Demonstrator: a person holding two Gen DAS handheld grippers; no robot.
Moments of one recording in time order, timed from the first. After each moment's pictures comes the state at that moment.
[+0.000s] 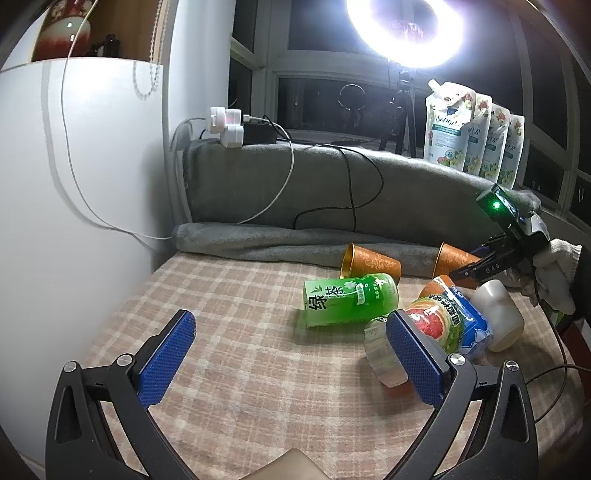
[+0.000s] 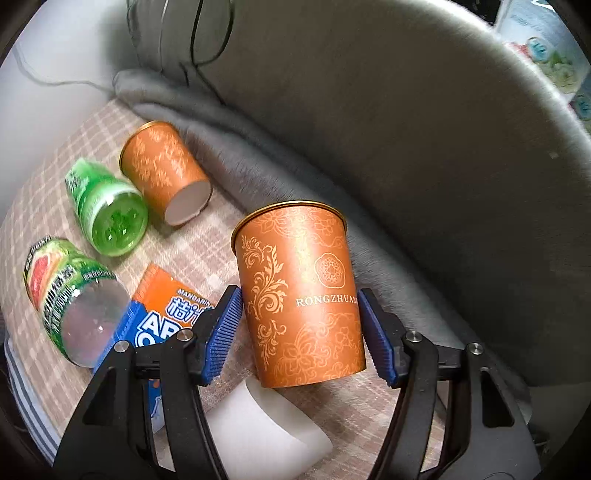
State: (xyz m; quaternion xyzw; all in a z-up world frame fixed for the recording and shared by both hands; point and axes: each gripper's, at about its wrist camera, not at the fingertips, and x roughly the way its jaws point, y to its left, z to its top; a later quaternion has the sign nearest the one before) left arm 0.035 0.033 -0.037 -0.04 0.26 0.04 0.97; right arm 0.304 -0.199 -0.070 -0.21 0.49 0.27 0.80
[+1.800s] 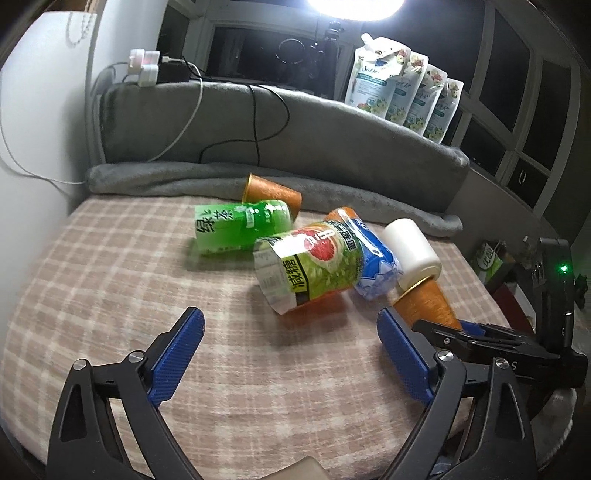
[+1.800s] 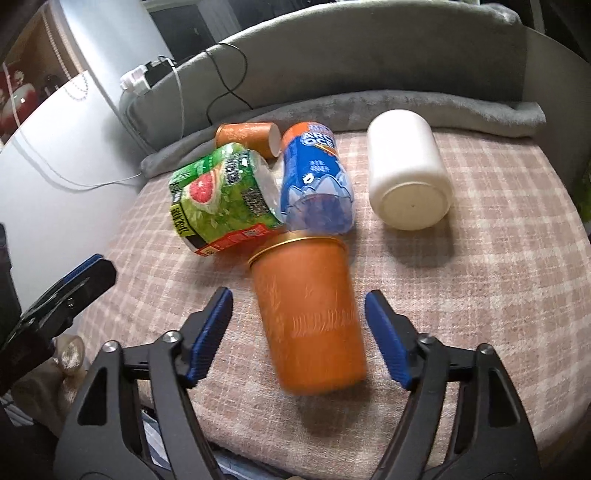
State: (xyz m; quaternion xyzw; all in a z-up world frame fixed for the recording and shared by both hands) left arm 0.018 -0.017 -0.063 -0.08 0.35 -0.12 0.93; right arm 0.045 -0.245 -0.060 0.11 0.46 0.18 0.87
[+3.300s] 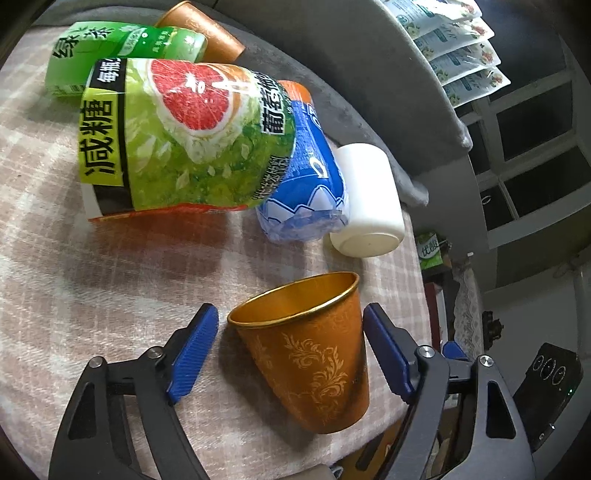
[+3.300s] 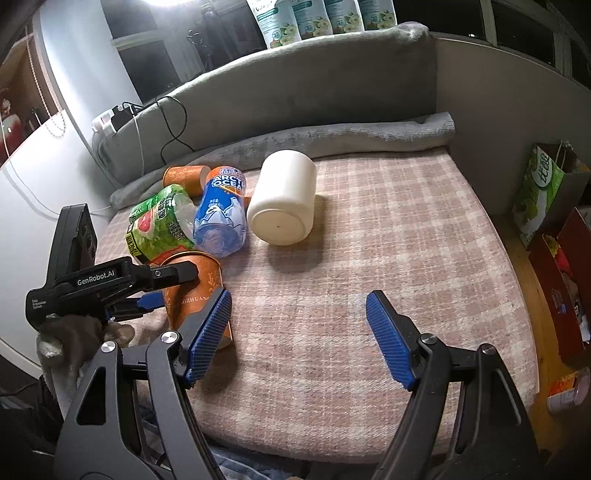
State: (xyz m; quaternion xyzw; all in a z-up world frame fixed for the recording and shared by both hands) left arm 0.086 -0.089 -0.135 -0.28 0.52 -0.22 0.78; right arm 0.013 -0.346 -0.040 0.12 0.43 0.10 0.89
